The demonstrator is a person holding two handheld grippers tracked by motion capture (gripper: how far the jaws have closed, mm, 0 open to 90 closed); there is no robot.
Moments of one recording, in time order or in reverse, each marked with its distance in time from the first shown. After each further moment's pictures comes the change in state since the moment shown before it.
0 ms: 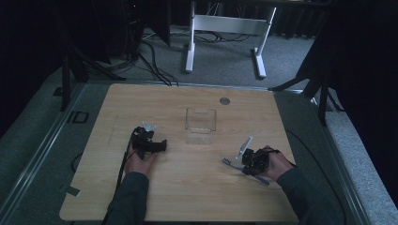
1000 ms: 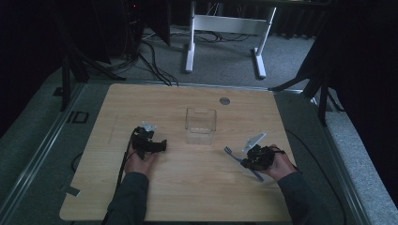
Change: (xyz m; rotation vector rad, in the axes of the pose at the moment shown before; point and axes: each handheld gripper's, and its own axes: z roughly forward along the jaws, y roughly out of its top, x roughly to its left) left arm 0.000 0.000 0.000 0.000 0.000 0.000; right arm -0.007 -0.013 -0.011 -0.227 -0.052 0.110
